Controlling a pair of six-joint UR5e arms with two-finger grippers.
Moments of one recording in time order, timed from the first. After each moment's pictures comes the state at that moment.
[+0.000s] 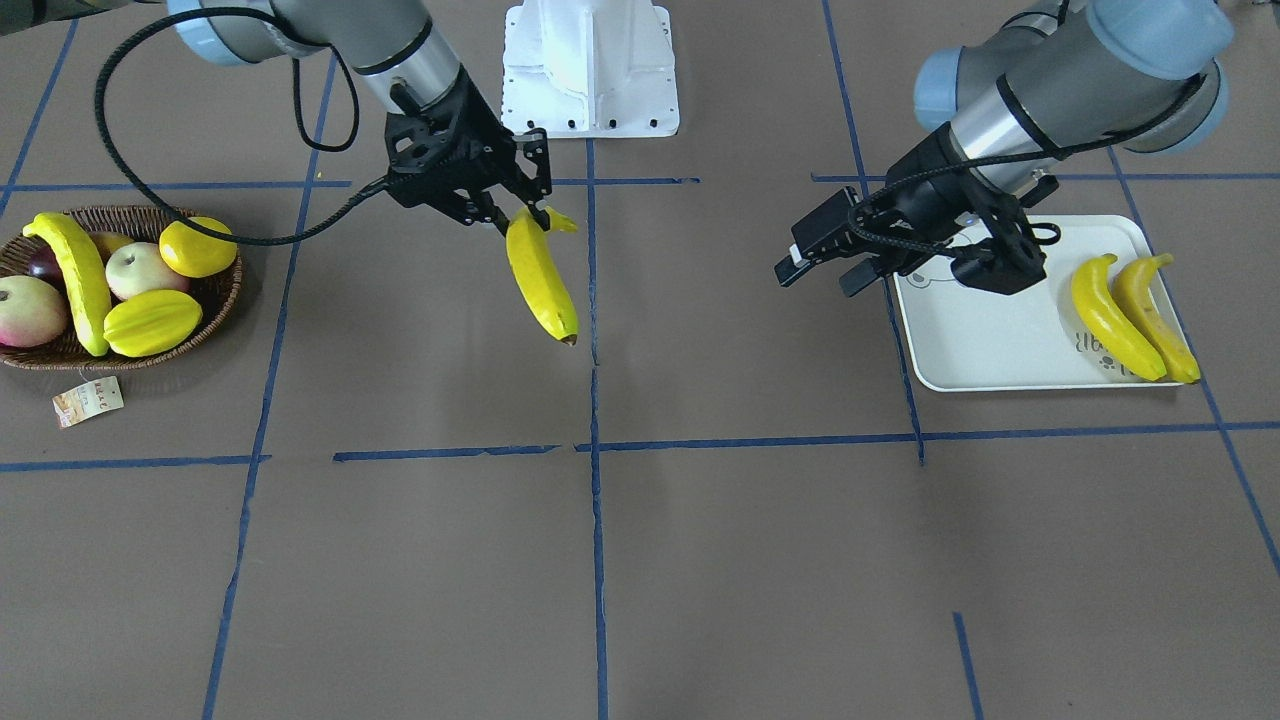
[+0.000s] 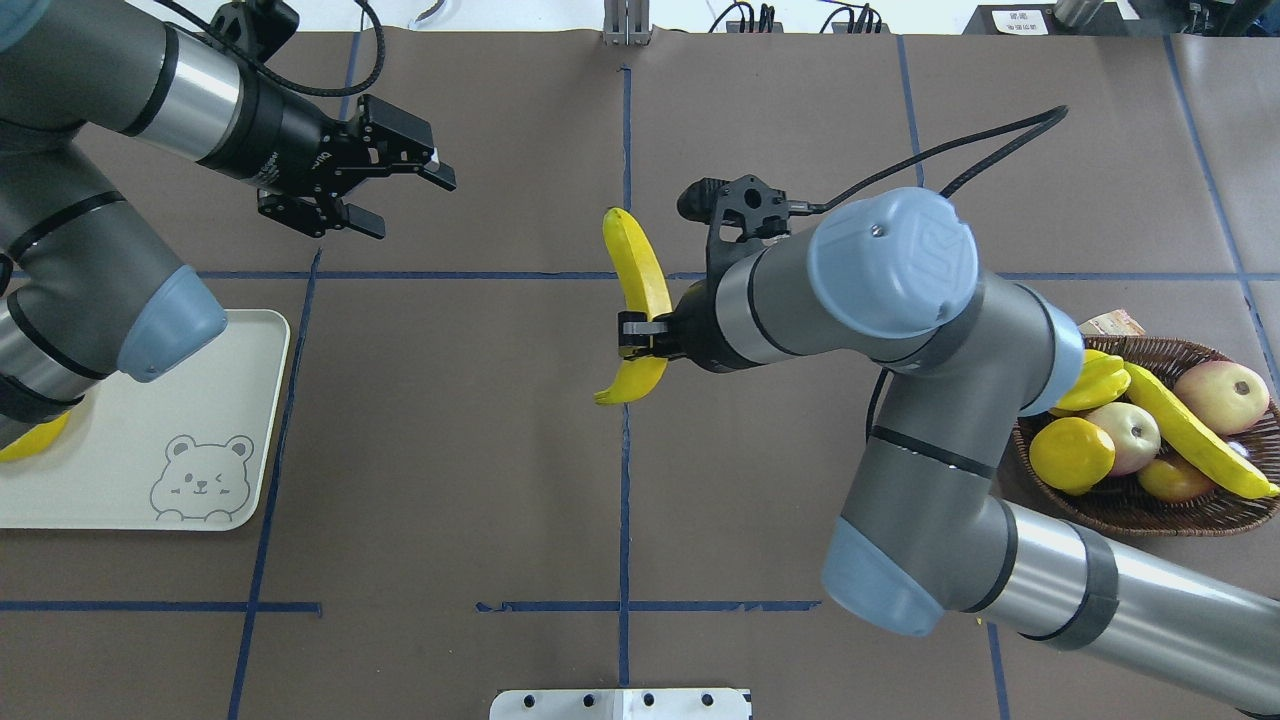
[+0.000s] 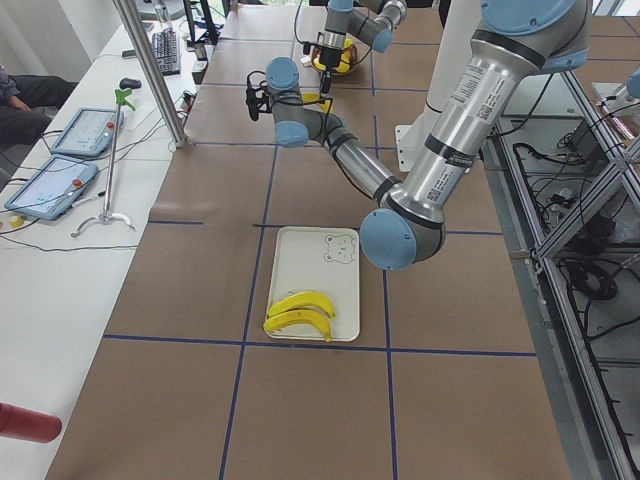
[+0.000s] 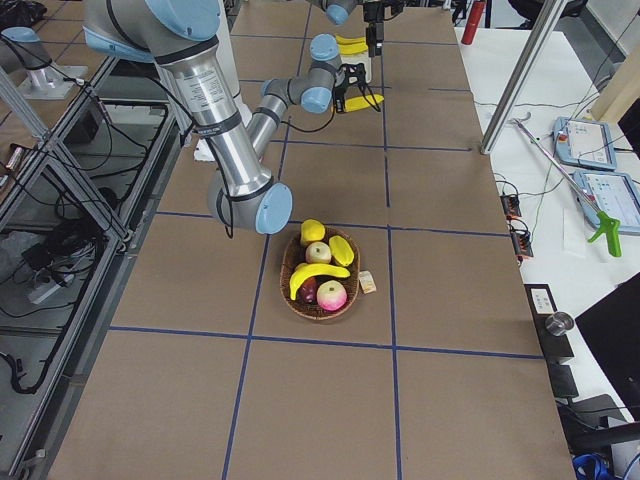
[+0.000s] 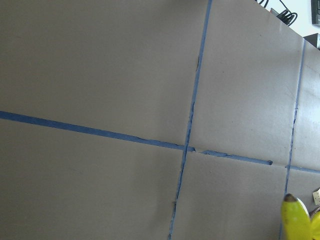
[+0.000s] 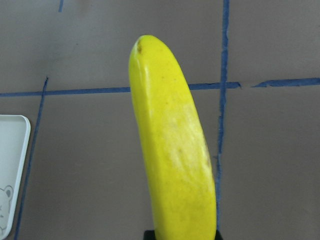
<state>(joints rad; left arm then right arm) -0.91 -2.08 -1.75 -2.20 -2.33 -1.56 0.51 -0.96 1.86 -1.26 1.83 1.29</state>
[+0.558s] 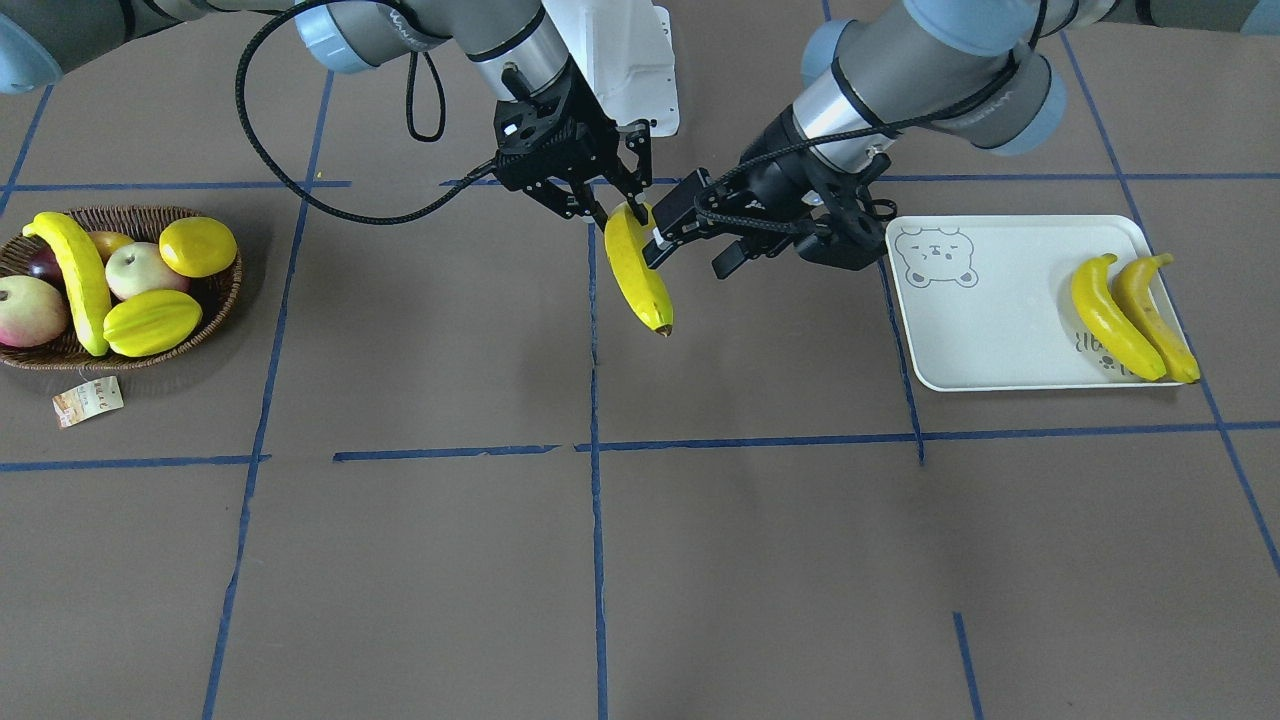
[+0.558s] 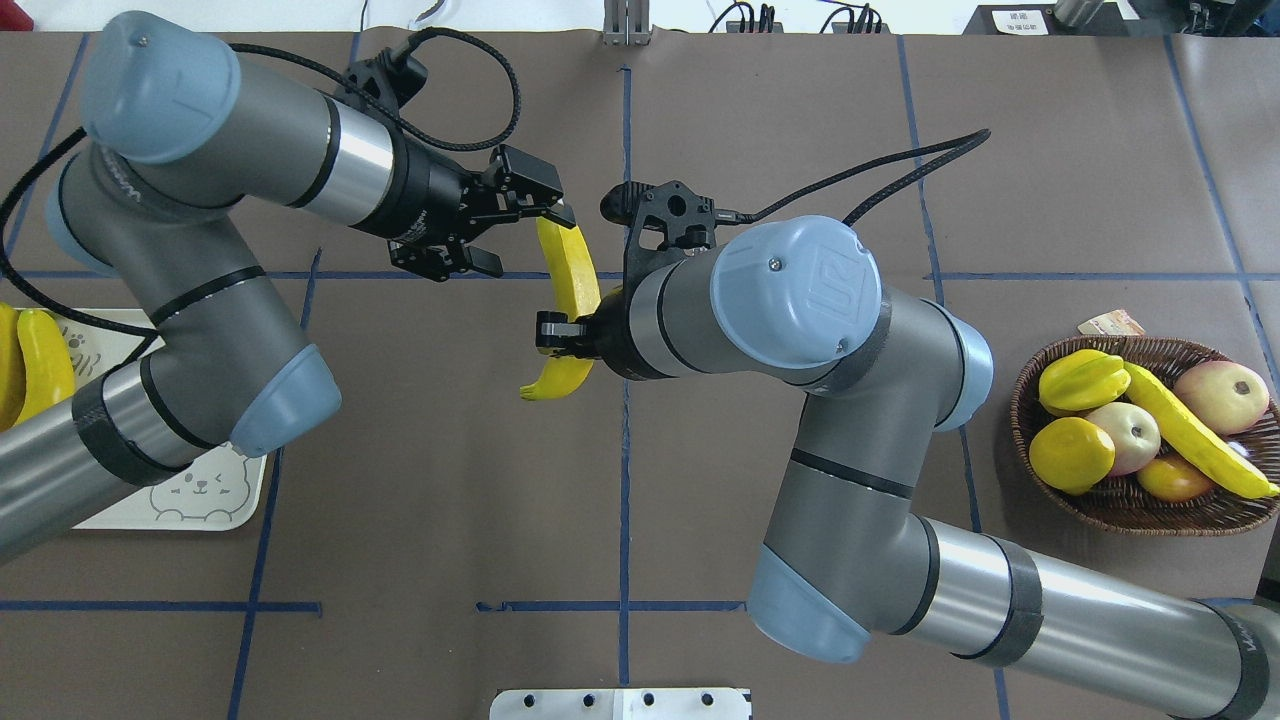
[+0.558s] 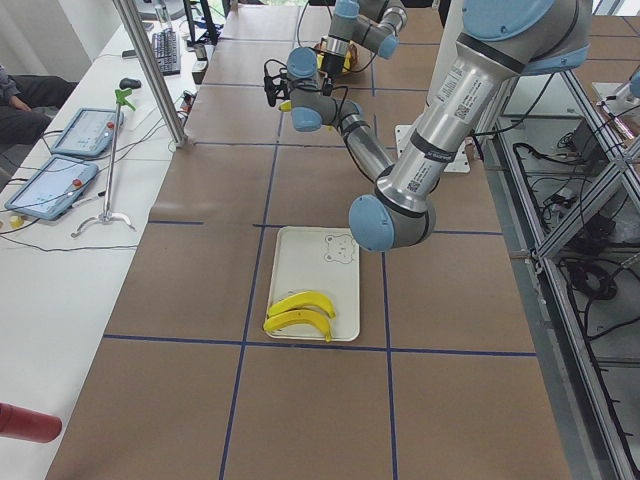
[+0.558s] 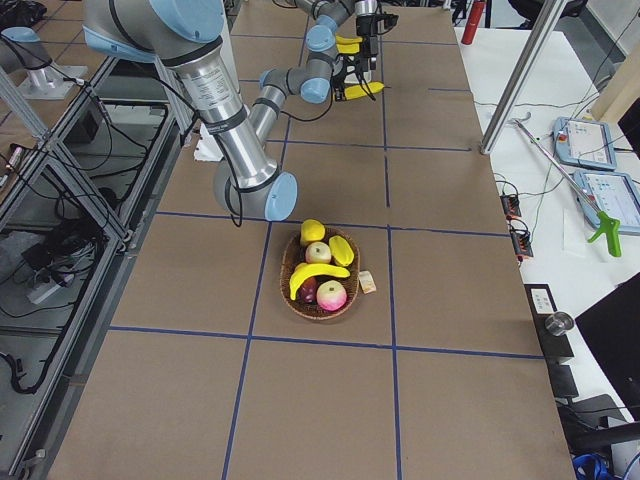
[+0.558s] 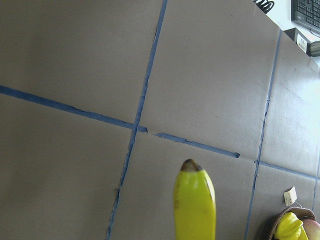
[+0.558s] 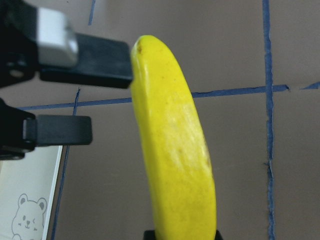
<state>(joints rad) -0.75 -2.16 -1.74 -2.19 -2.12 -1.66 0.47 -0.88 1.82 -1.25 1.76 1.34</state>
